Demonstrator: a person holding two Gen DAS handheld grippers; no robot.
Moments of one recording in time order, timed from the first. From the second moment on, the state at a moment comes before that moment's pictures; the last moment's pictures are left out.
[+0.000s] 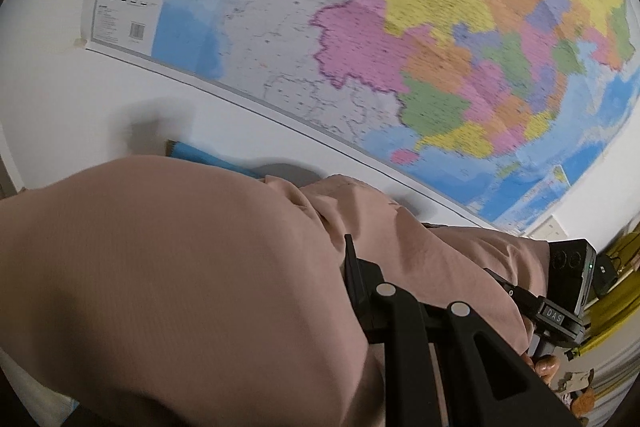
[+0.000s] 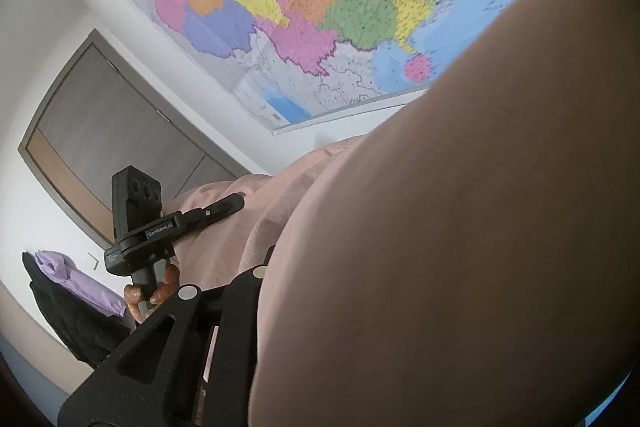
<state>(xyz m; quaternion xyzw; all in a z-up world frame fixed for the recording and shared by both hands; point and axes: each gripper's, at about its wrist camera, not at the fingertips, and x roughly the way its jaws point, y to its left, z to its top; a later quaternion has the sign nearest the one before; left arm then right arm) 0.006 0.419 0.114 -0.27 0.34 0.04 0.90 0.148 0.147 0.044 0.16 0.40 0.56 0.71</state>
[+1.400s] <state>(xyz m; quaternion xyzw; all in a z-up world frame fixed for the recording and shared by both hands) -0.010 0.562 -0.047 -0.31 0.36 0.14 0.87 0.116 0.160 -0.109 0.18 0.52 0.53 0.65</state>
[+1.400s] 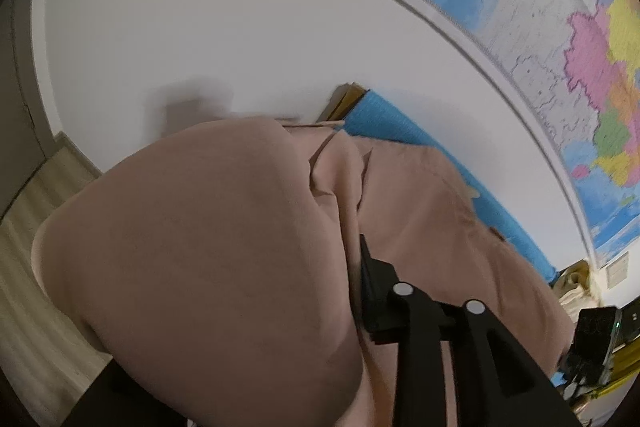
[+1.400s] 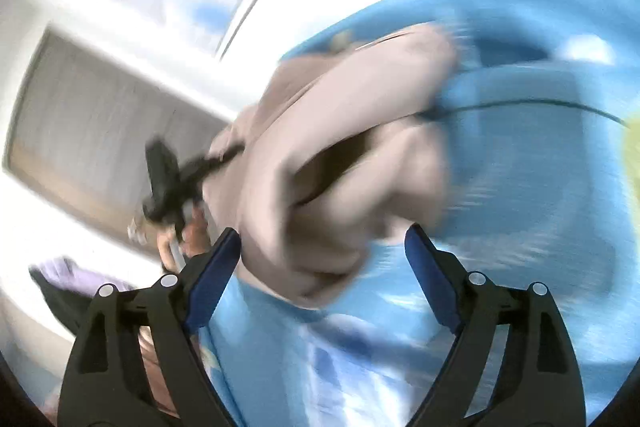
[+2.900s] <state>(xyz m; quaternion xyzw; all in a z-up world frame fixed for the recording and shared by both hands) 0.002 0.474 -0.049 -0.12 0.40 0.20 0.89 0.220 0.323 -0.085 -0.06 0.44 0.48 0.75</state>
